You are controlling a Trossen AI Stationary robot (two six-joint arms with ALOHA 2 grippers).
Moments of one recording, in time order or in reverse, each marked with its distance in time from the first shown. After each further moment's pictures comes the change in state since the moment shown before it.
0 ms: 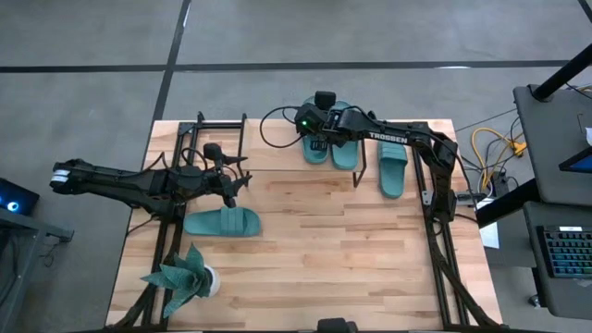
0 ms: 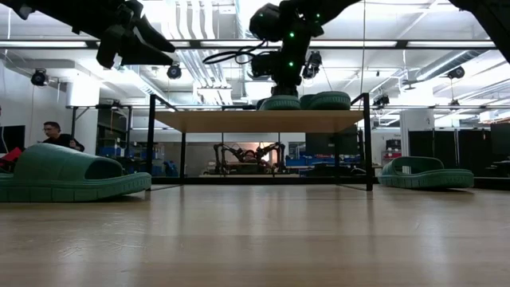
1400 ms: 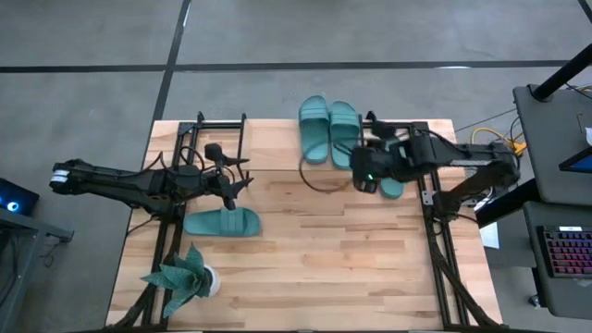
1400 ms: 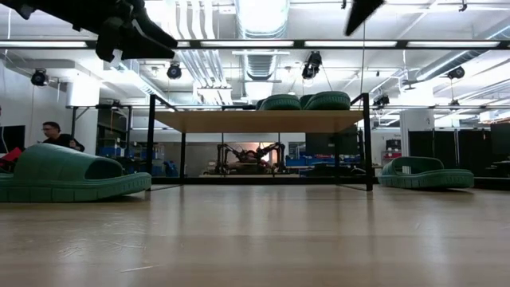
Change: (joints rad) left arm -0.001 -0.005 0.000 0.034 0.063 -0.005; right arm 0.431 -0.503 -0.121 -0.642 0.004 0.647
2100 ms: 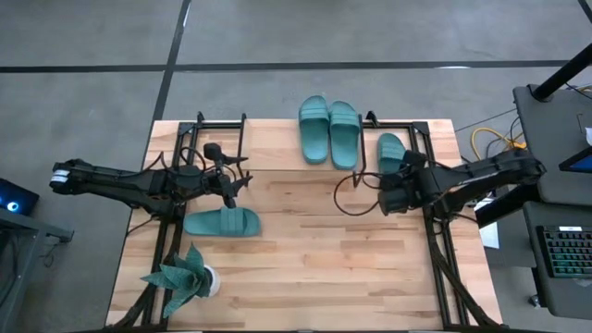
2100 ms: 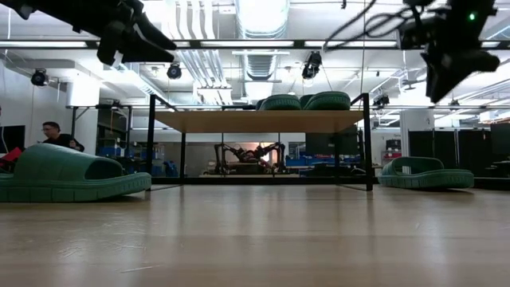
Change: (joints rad) left arm 0.001 0.003 0.000 -0.017 -0.041 -0.001; right arm 0.124 -0.262 -0.667 -0.084 -0.036 0.397
